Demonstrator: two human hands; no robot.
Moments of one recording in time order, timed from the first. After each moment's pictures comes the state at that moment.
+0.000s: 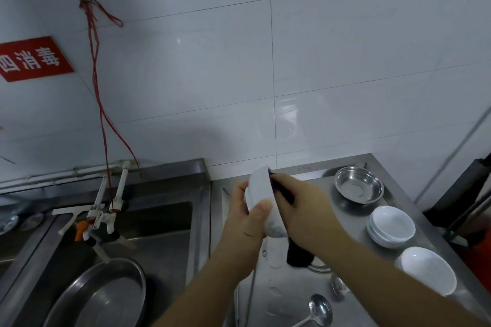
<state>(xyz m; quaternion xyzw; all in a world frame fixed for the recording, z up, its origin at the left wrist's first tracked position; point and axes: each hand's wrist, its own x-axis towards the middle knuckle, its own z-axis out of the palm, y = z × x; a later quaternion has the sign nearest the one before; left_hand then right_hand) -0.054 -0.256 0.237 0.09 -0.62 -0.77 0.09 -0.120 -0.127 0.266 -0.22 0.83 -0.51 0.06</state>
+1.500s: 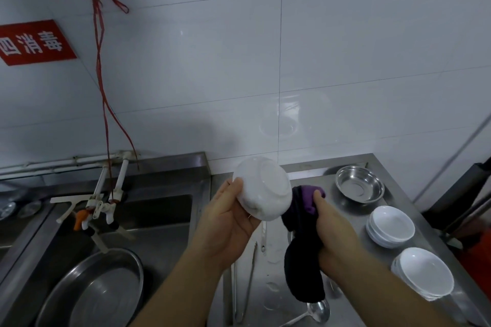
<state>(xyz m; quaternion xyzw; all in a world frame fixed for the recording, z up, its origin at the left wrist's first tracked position) -0.048 -0.290 0.251 0.18 -0.39 -0.90 0.05 -0.114 -0.114 0.212 0.22 0.52 -0.79 0.24</state>
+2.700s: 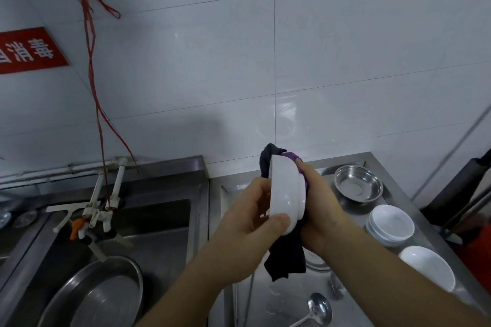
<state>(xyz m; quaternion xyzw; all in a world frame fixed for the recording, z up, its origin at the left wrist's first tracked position) -0.028 -0.268 0.293 -0.05 -0.76 -0.65 0.02 -0.124 -0.136 0.281 0.10 0.43 -0.83 0.35</state>
